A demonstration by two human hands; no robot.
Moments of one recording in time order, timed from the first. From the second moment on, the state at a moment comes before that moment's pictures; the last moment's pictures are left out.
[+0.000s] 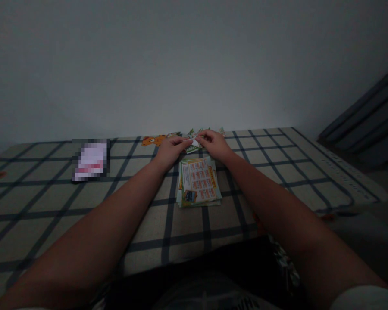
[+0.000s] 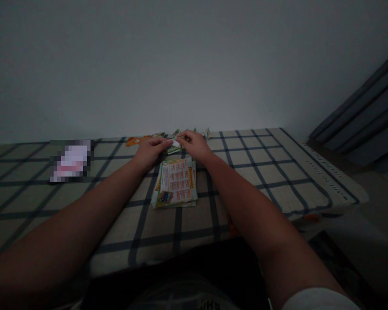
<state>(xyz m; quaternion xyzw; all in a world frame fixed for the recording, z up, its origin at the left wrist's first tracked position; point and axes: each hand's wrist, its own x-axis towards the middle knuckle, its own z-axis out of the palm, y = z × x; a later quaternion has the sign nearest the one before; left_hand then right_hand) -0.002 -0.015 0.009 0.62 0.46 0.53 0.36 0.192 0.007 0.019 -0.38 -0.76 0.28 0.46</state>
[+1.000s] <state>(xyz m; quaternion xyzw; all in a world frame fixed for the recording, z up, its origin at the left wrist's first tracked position) -0.005 -0.012 0.010 0.66 0.46 0.53 0.27 0.187 0.006 0.019 -0.38 -0.66 0.40 0.50</state>
